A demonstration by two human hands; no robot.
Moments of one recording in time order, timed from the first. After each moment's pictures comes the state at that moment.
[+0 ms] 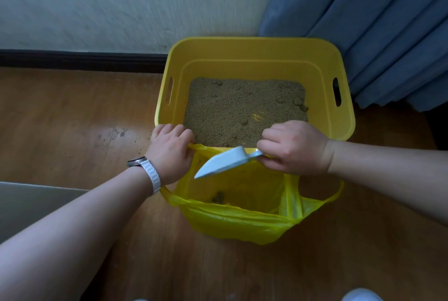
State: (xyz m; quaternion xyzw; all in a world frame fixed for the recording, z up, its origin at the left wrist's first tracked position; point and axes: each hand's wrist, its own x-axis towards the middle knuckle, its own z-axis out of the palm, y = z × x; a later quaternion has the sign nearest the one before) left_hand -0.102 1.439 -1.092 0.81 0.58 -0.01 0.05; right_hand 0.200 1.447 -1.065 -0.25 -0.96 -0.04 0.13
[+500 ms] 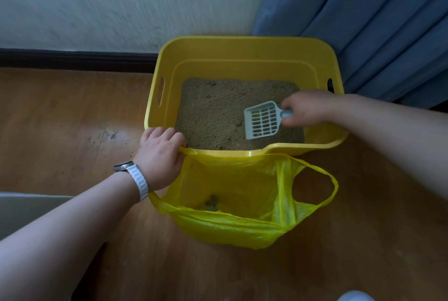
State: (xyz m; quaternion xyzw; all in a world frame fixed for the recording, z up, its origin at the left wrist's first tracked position) left_hand -0.104 1.441 -1.094 0.82 0.57 -0.02 0.05; right_hand 0.238 1.534 -1.051 -0.56 -0.77 0.20 -0.23
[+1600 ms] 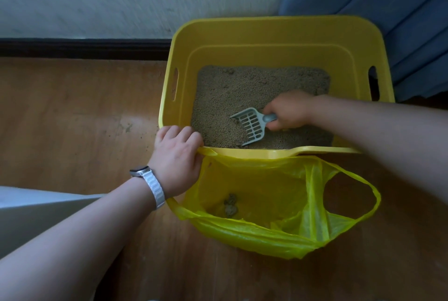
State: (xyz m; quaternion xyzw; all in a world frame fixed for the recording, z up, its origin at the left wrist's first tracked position) left_hand -0.104 1.443 -1.094 0.83 0.56 -0.02 0.04; right_hand 0.179 1.573 -1.138 -0.43 -0.86 0.19 -0.22
